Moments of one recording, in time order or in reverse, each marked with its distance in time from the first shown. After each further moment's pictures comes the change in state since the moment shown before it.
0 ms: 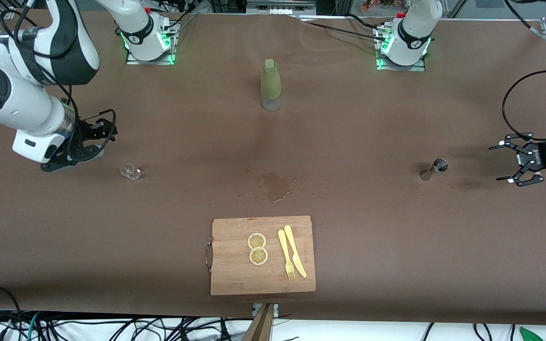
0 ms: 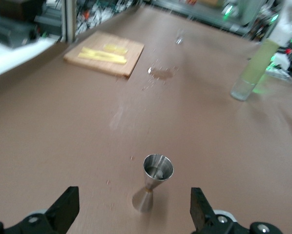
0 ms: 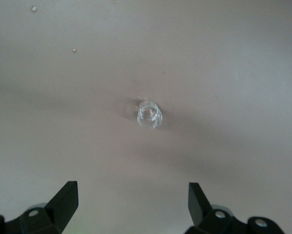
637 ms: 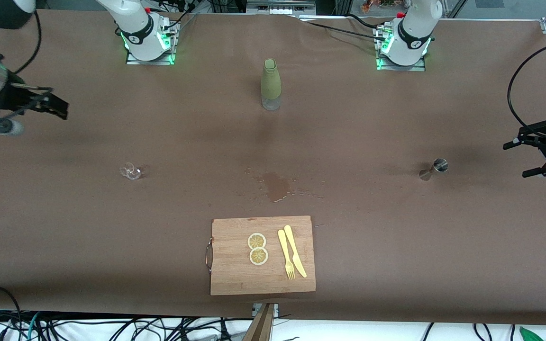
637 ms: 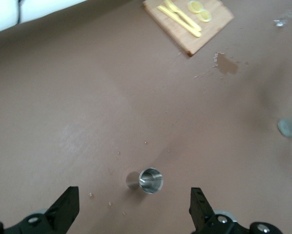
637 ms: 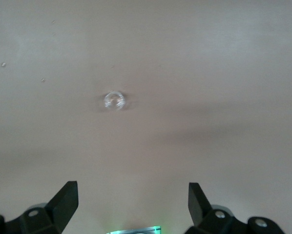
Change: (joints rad) left arm -0.003 -0.319 -0.261 -0.036 0.392 0.234 -0.949; right arm -0.063 -0.096 -0.061 0.176 0.003 -0.227 0.227
